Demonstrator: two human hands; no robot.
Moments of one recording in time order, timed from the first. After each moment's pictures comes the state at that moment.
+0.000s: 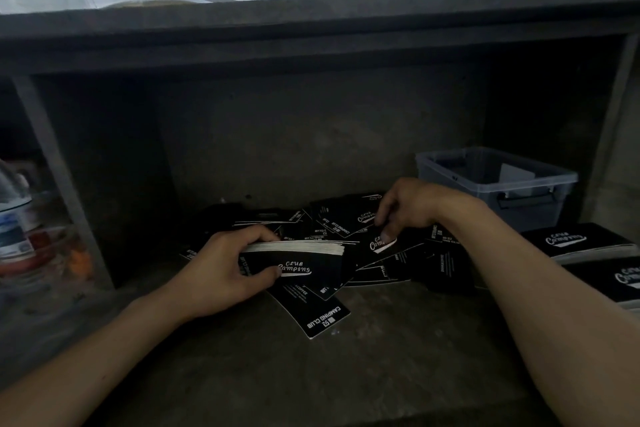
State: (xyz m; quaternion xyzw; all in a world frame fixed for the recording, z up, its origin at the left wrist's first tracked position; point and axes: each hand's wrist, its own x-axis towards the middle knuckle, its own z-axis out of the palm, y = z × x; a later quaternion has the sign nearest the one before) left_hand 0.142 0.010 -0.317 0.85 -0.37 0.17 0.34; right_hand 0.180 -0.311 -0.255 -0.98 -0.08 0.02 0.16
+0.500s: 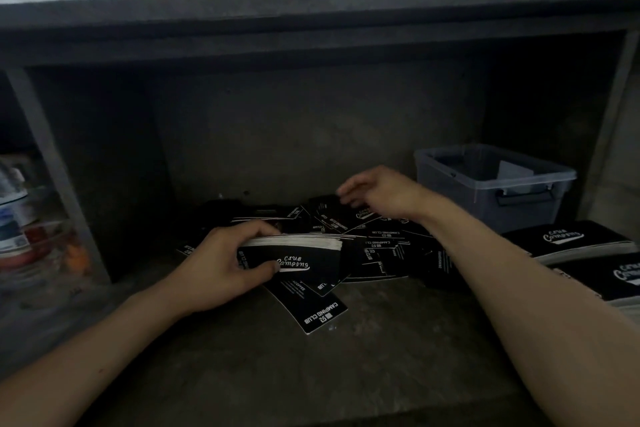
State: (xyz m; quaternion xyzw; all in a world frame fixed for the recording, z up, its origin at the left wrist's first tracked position) left_hand 0.144 0.011 -0.319 0.85 -0.36 0.15 0.35; right_hand 0.182 -0.279 -0.260 -0.92 -0.14 -0.03 0.35
